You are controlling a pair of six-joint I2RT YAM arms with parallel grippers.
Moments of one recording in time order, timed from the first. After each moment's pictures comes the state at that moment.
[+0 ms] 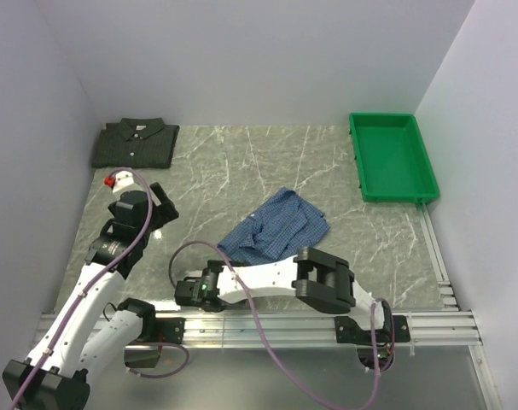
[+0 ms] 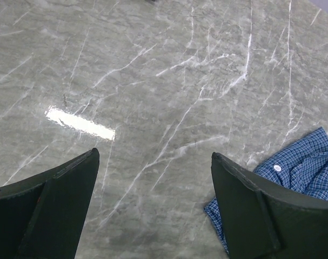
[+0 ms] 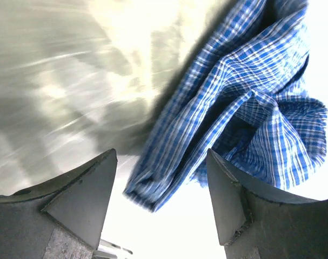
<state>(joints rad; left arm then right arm) -0.28 0.77 0.74 -0.50 -0.37 -0.58 1.45 2.16 1.60 -1.05 0.67 -0.07</state>
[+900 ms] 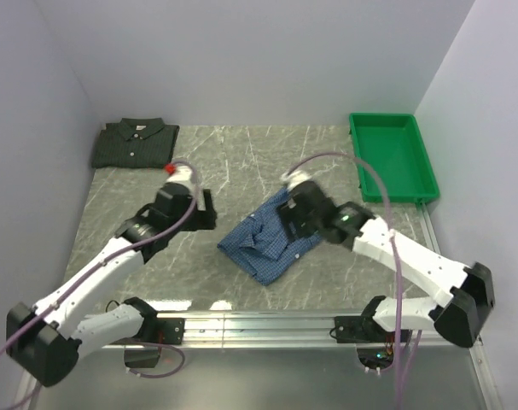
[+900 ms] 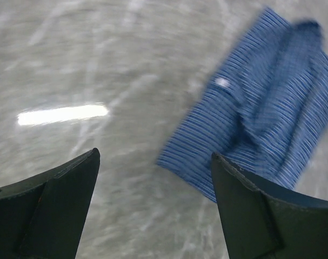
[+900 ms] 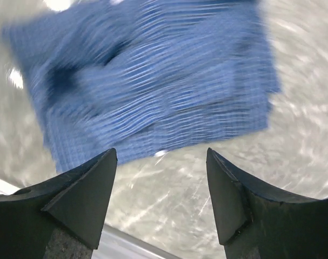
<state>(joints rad) -0.52 1.00 0.82 -0.46 -0.19 -0.46 0.85 1.25 1.07 -0.71 0.26 0.22</state>
